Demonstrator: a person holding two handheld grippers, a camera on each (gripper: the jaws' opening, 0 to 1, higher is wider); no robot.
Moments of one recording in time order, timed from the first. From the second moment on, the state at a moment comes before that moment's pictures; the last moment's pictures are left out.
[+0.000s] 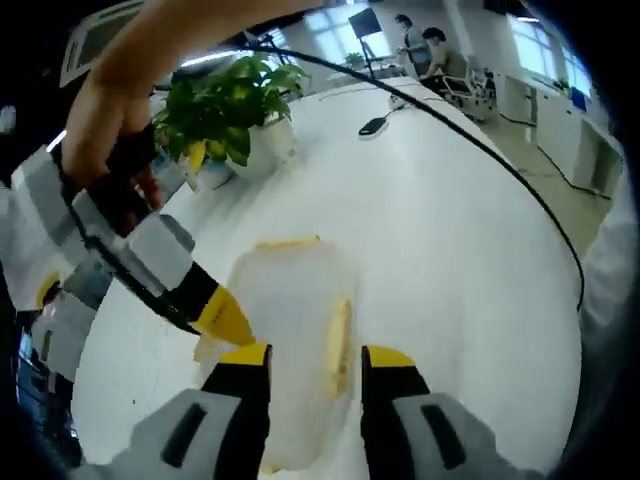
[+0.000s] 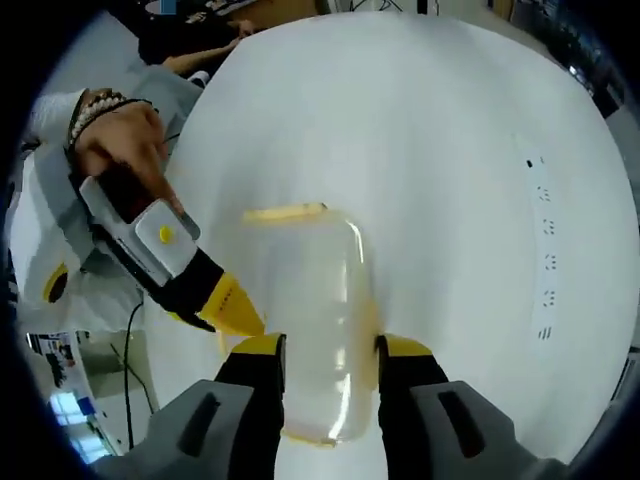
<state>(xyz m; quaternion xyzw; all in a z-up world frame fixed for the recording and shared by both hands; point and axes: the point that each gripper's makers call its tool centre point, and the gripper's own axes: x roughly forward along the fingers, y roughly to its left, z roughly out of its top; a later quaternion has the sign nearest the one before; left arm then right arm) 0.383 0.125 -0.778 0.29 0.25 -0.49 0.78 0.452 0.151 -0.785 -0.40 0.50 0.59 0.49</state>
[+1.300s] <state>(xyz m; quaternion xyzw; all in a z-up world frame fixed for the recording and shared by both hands) 0.391 0.147 -0.770 0.23 0.20 -0.45 0.84 0.463 0.148 -0.776 -0.50 0.45 0.57 0.48</state>
